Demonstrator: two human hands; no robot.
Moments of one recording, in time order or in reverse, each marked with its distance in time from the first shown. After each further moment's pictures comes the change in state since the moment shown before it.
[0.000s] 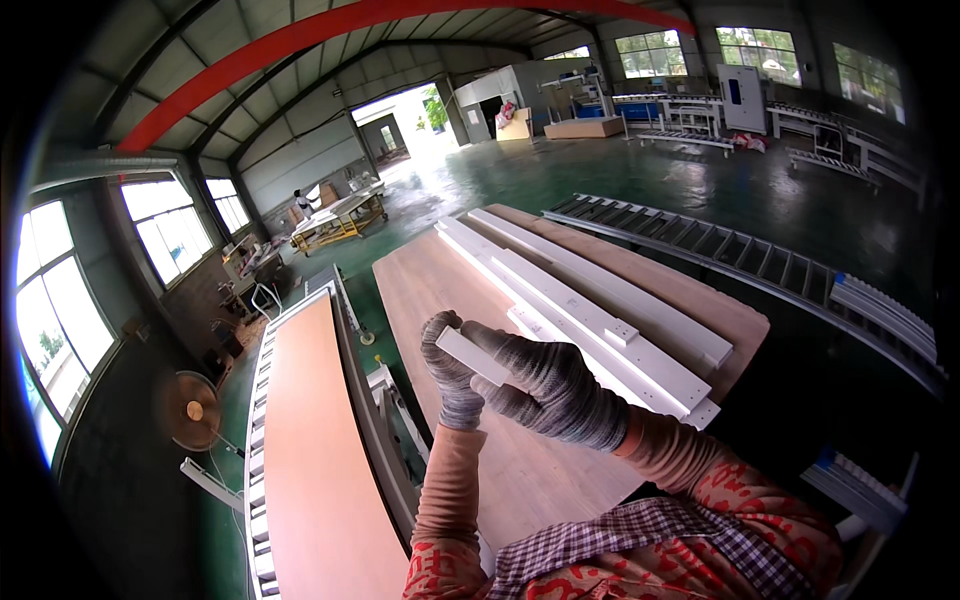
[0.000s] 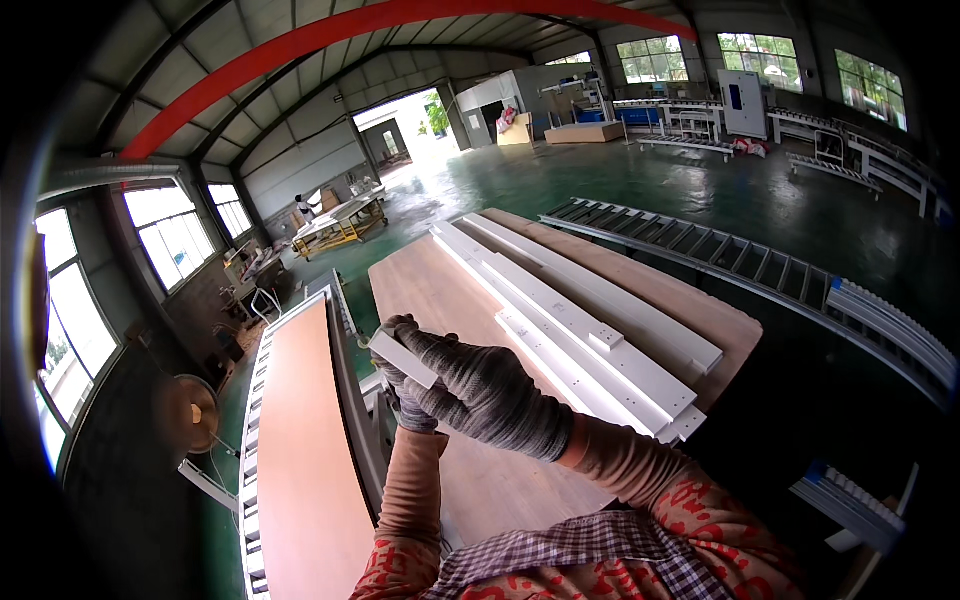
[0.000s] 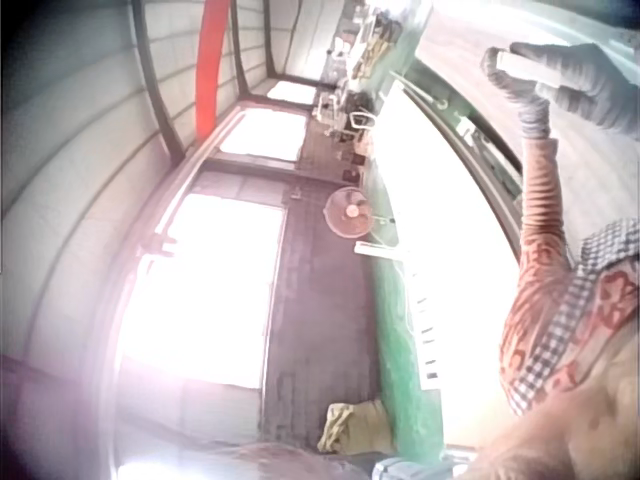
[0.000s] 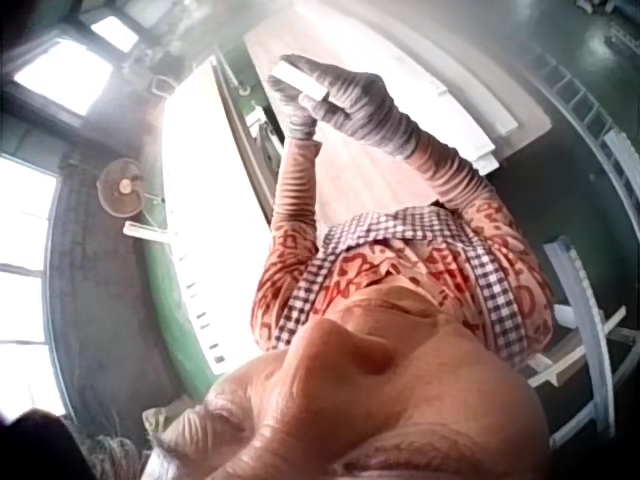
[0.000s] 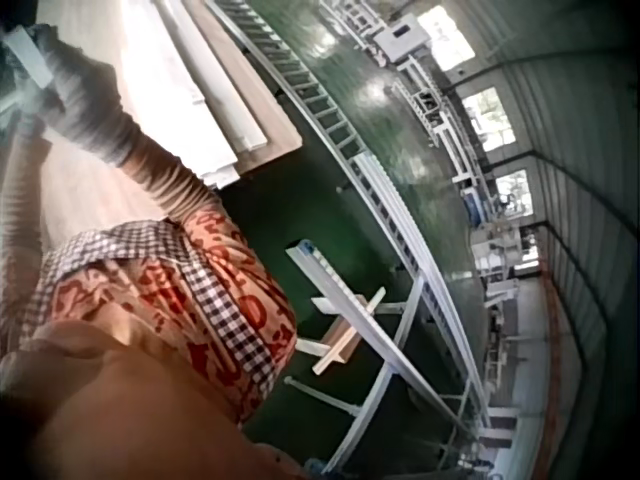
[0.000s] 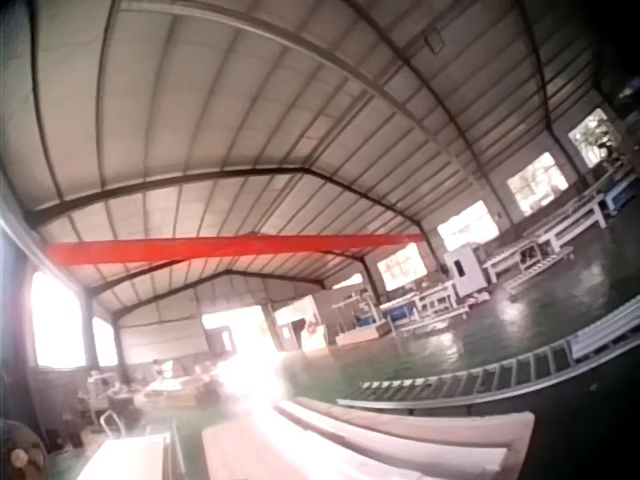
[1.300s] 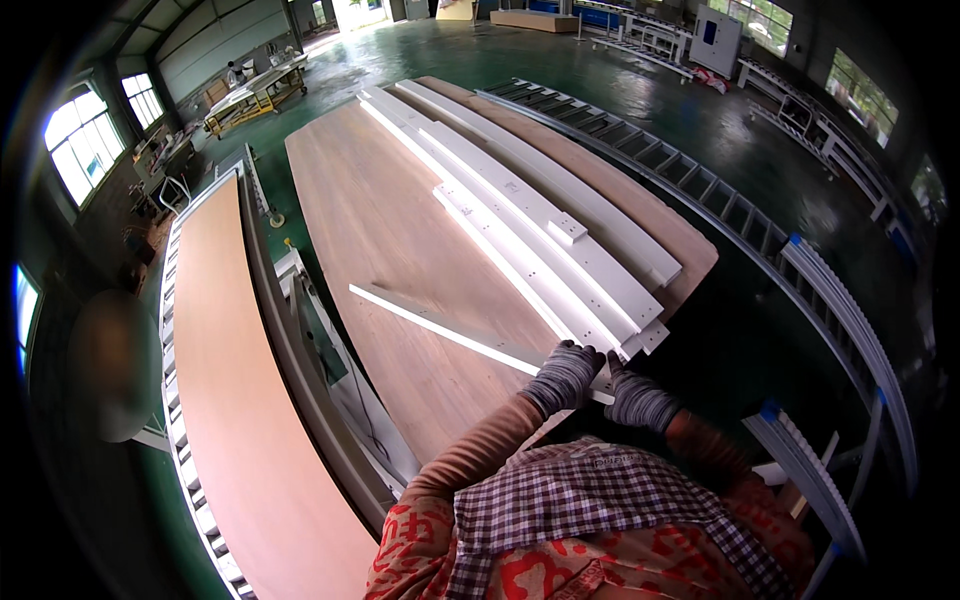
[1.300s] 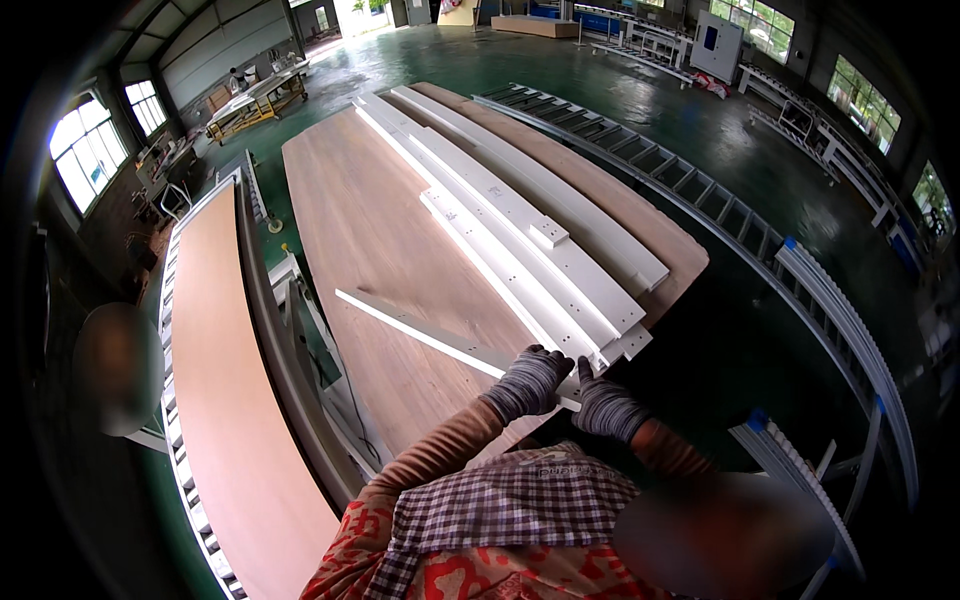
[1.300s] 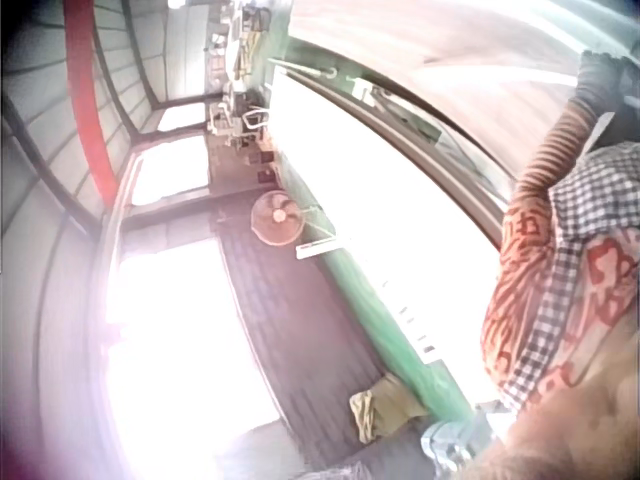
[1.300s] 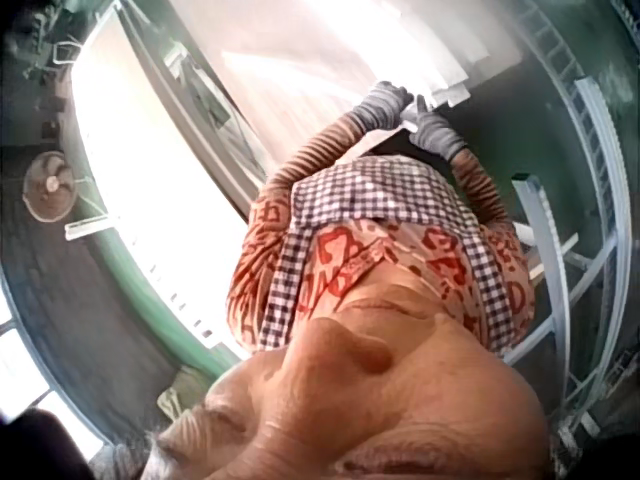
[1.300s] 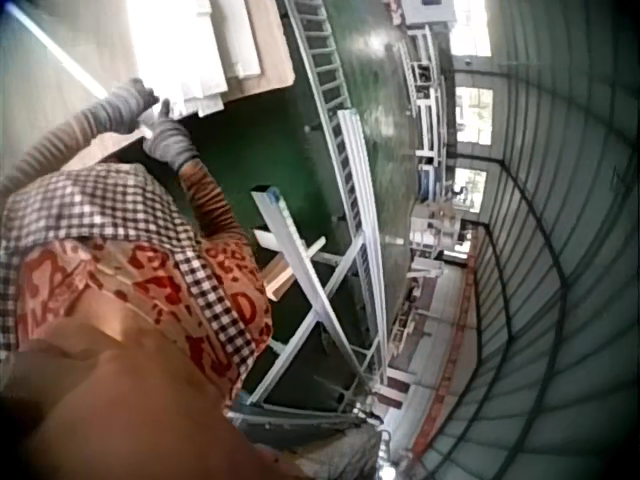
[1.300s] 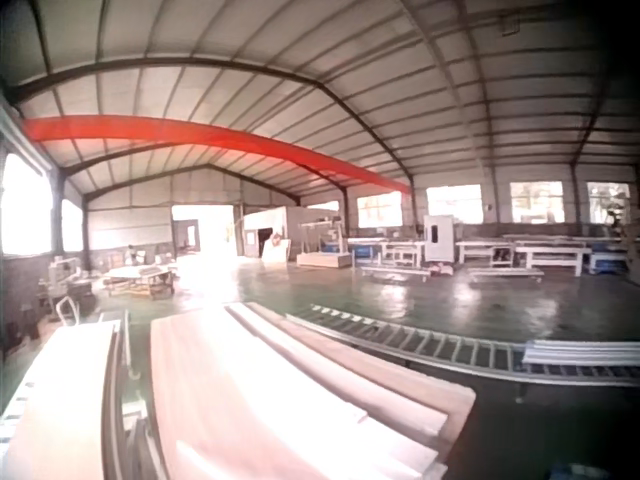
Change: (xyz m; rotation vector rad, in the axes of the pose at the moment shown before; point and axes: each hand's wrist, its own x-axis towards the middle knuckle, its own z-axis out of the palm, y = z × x) left_hand -0.203 0.003 0.109 0.455 -1.564 -0.020; right_hand -0.246 0.092 -0.028 -0.485 -1.059 1.465
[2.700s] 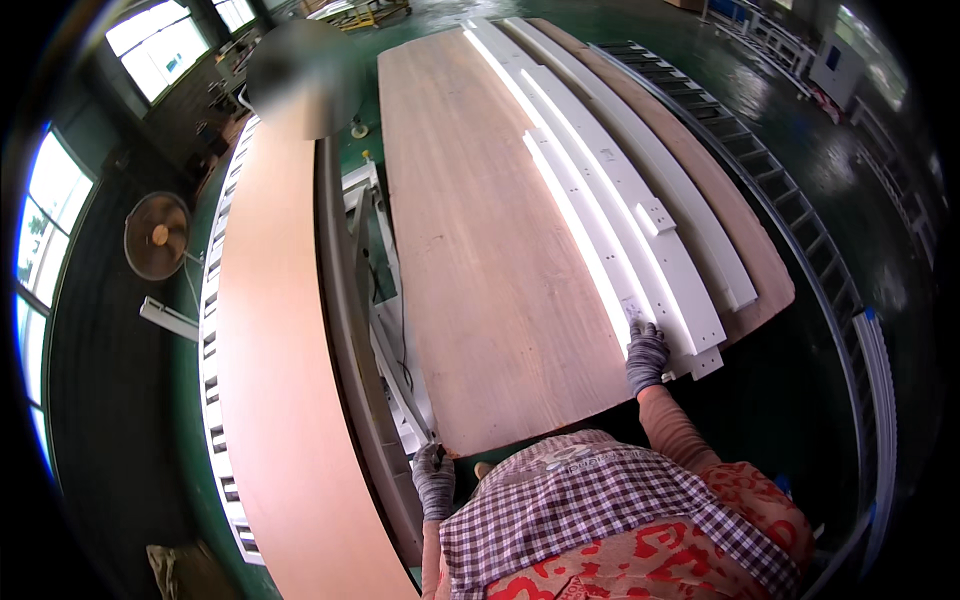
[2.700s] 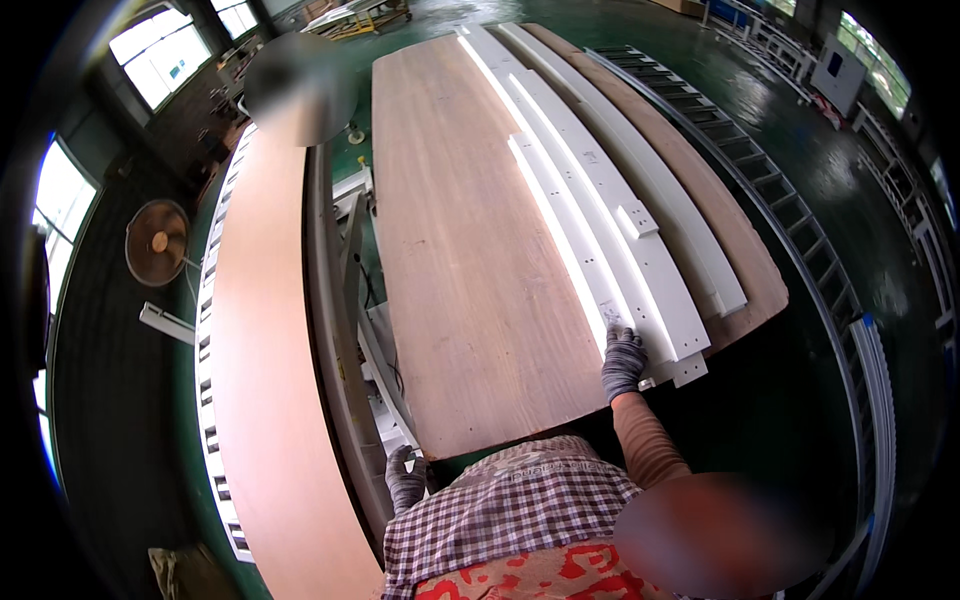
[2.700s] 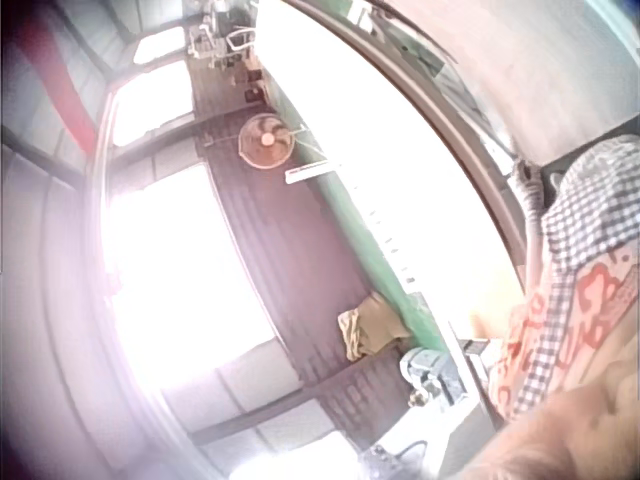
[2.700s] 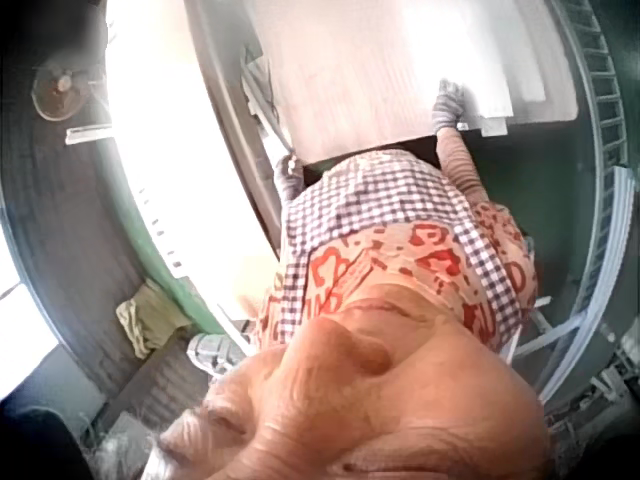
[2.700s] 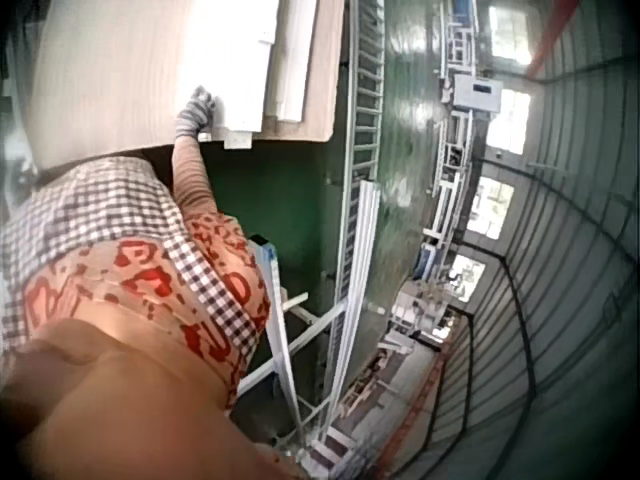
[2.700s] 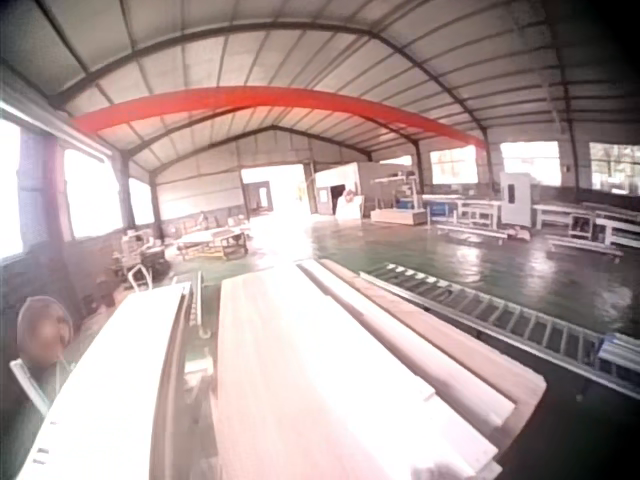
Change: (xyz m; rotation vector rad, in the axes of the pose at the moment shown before) left_hand -0.289 0.059 0.164 -0.513 0.989 -1.527; right_hand 0.246 0.026 0.077 -0.370 0.605 0.044
